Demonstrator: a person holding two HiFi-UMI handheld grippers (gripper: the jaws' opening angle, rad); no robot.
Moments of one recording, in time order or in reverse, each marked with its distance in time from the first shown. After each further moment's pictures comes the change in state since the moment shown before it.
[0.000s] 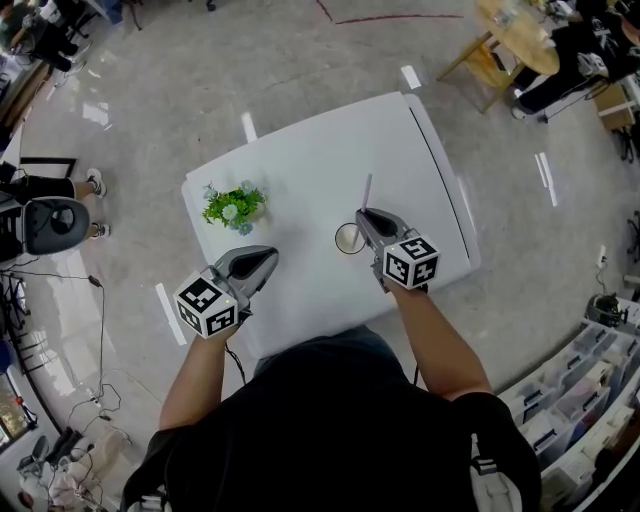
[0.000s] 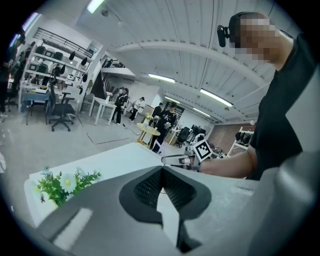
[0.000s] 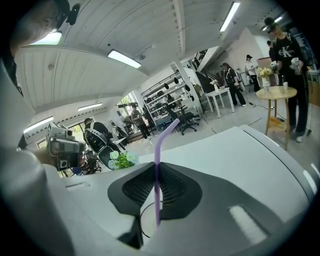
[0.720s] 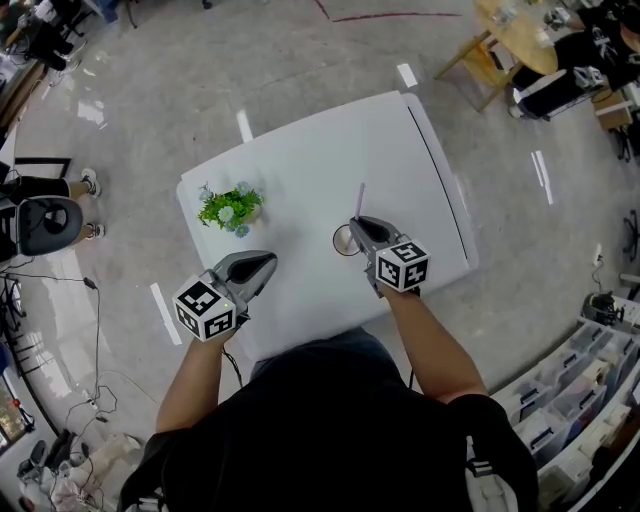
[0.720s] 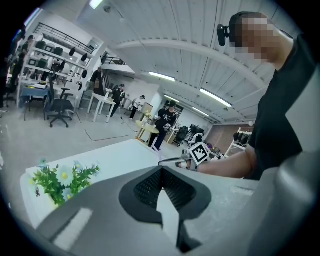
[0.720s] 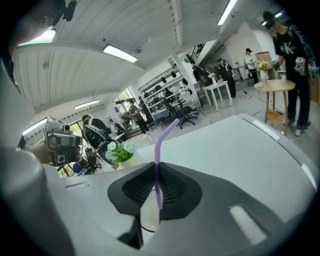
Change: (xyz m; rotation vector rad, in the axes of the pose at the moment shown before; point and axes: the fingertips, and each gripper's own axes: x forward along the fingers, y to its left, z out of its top) left arm 0.001 0.004 -0.012 -0.018 0.020 -0.025; right arm 0.014 -0.004 -0.032 0.032 0.058 -0.012
